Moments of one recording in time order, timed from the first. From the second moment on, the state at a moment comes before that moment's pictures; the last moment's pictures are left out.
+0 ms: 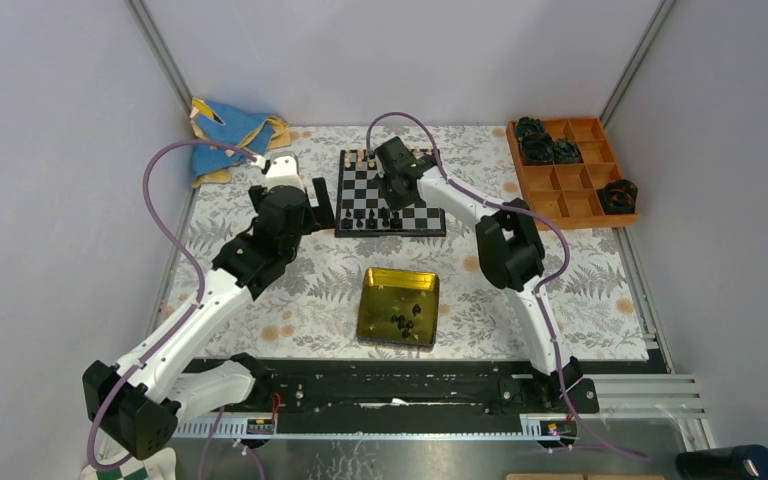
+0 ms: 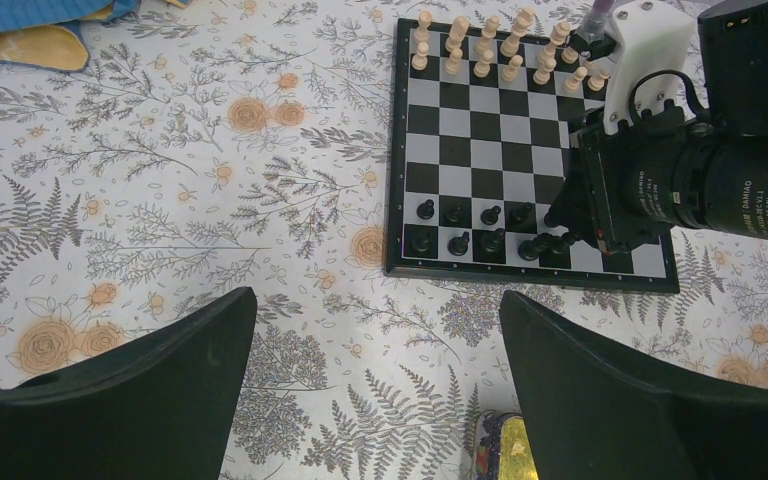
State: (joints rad) left arm -0.54 1.06 0.97 -0.36 -0.50 -0.36; right arm 0.63 2.34 2.01 -0.67 0.07 0.07
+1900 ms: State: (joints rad) left arm -0.54 1.03 0.97 -0.35 -0.49 -0.34; right arm 0.62 2.36 2.07 -0.66 0.07 0.08
